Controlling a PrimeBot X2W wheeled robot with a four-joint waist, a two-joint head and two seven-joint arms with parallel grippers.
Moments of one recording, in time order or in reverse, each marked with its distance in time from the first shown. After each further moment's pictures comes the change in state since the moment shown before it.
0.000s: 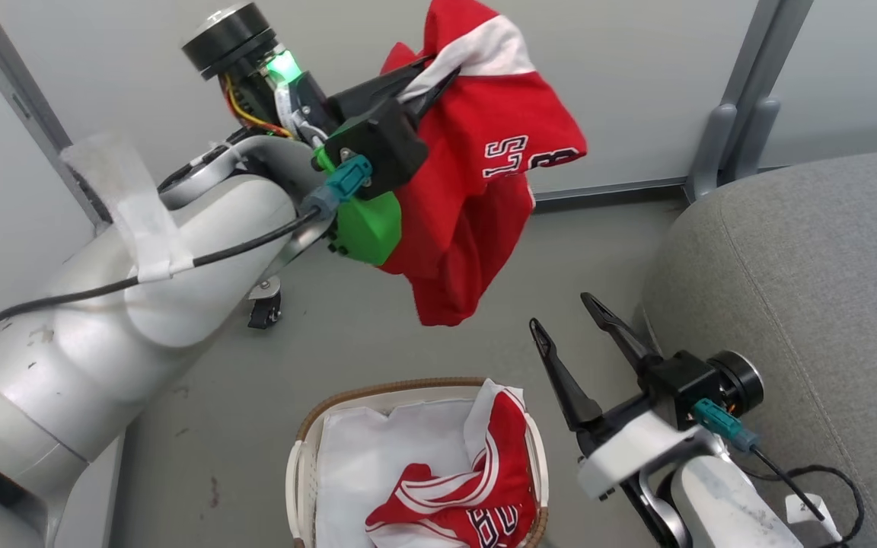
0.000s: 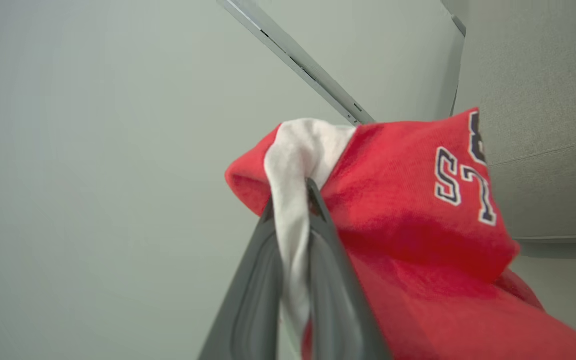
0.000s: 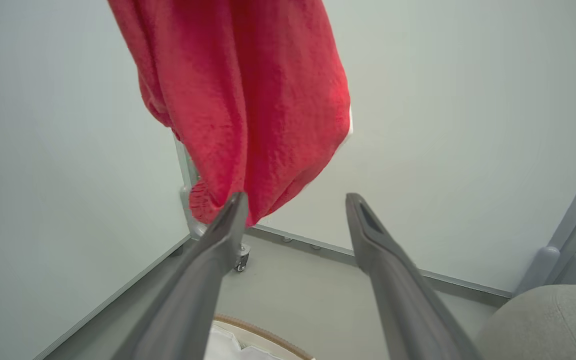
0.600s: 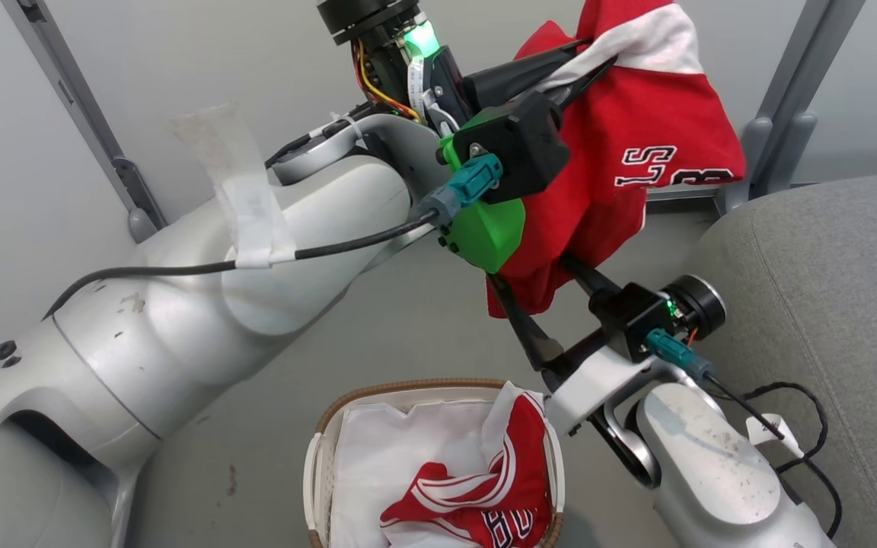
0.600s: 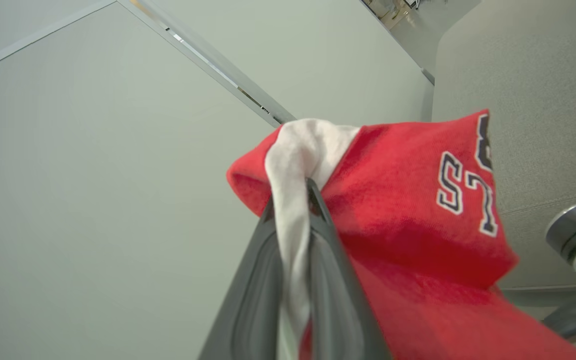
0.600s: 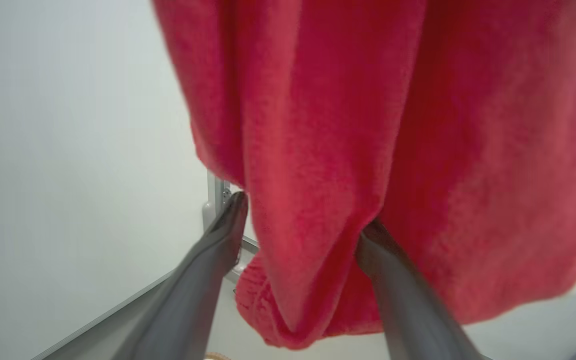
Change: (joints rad) left arm -0.105 -0.148 -0.067 -0.033 -0.053 0.000 -0.006; right arm -0.228 0.000 0.111 0.139 0.006 0.000 0.000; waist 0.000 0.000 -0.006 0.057
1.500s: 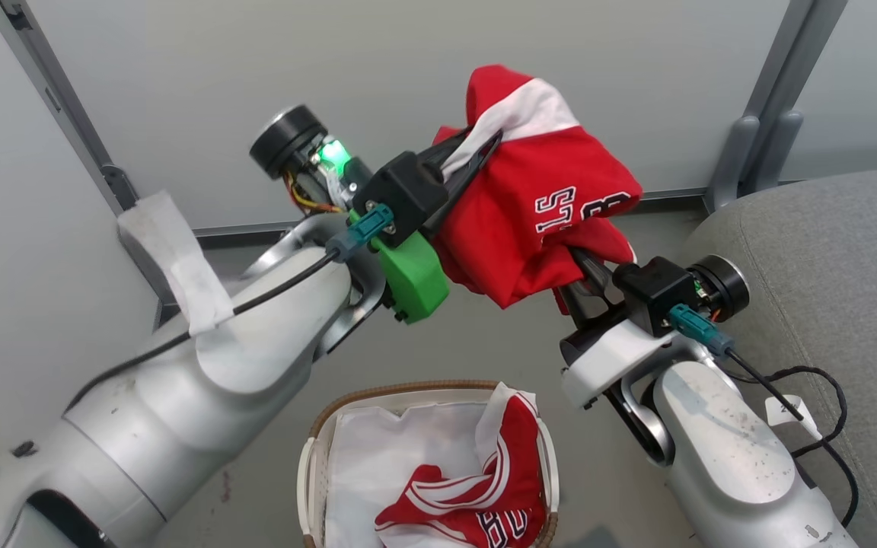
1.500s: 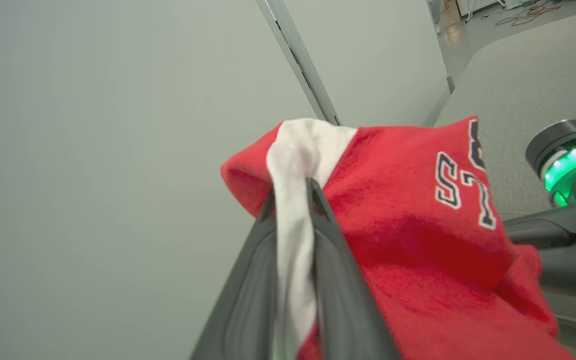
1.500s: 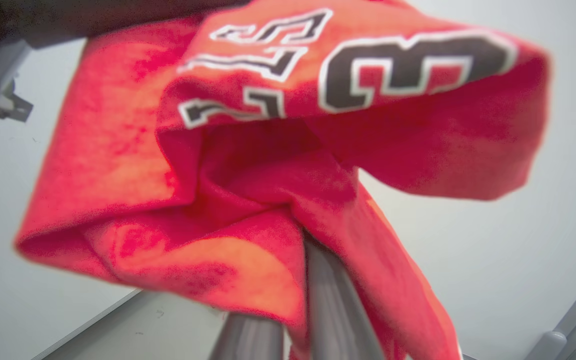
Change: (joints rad) left arm 0.234 0.025 0.063 0.100 -0.149 0.061 -0.079; right arm -0.037 -0.001 -0.065 0.020 -0.010 0.000 0.000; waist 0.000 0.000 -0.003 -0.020
